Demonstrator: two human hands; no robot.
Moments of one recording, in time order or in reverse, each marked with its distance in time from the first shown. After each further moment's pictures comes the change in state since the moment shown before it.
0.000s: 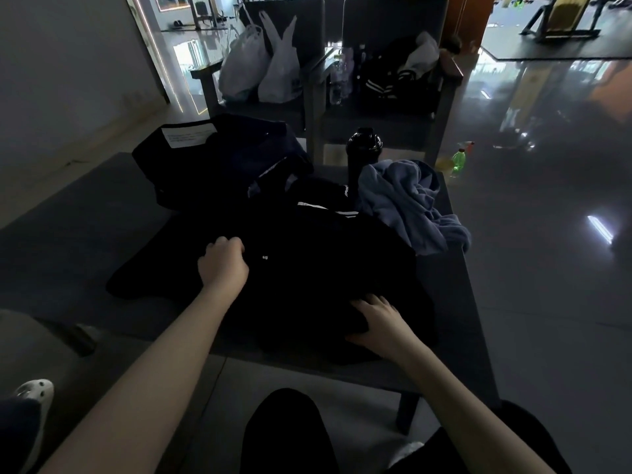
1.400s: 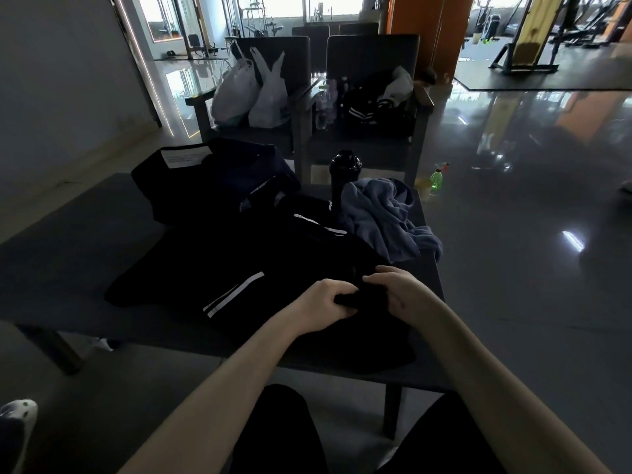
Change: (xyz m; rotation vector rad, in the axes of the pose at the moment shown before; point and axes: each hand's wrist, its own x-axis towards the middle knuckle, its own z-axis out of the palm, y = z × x) left_hand -0.110 0.120 0.002 -0.691 -0.515 0.653; right_hand -0.040 -0.021 -0.104 1.474 0.087 0.433
